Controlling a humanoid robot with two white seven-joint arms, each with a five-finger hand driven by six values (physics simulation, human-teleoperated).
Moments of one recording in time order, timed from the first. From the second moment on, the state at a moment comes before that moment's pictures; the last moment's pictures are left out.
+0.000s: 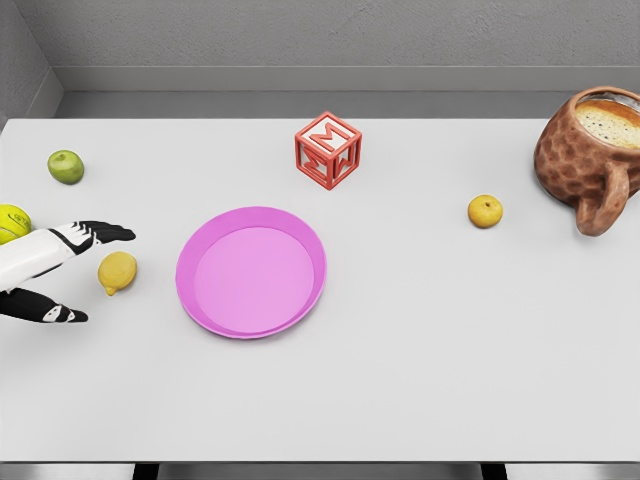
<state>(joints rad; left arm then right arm) 0.09 0.98 -0.06 -1.64 0.00 -0.61 -0.45 -0.02 0.00 -0.31 0.13 0.30 -0.12 -0.20</state>
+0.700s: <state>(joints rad) -0.05 0.93 -0.04 -1.59 -0.18 -0.61 -0.60 -0.02 0.00 -0.31 0.13 0.30 -0.12 -0.20</state>
